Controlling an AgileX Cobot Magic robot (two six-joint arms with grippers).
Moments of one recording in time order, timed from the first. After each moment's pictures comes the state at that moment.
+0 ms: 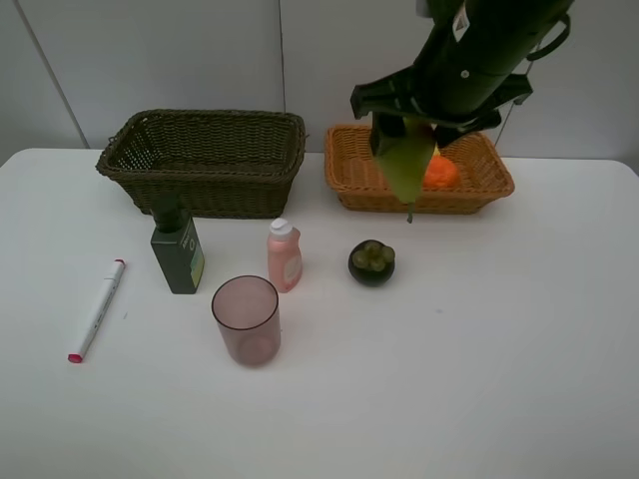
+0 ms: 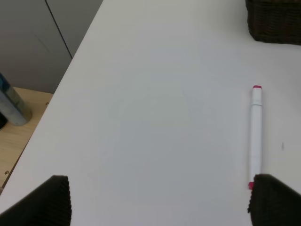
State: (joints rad) left arm 0.15 0.00 -0.41 0.06 1.08 -0.04; right arm 0.58 1.62 -1.32 -0.24 0.80 0.37
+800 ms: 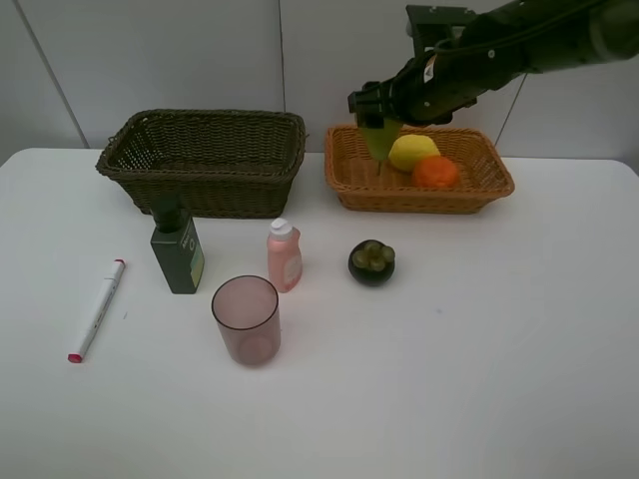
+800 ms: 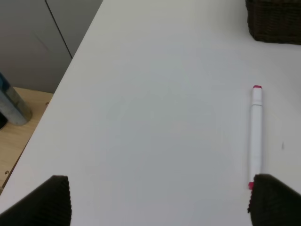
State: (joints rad) left arm 0.15 0.00 -0.41 0.06 1.08 -0.04; right arm 0.40 1.96 -1.40 -0.28 0.23 0.30
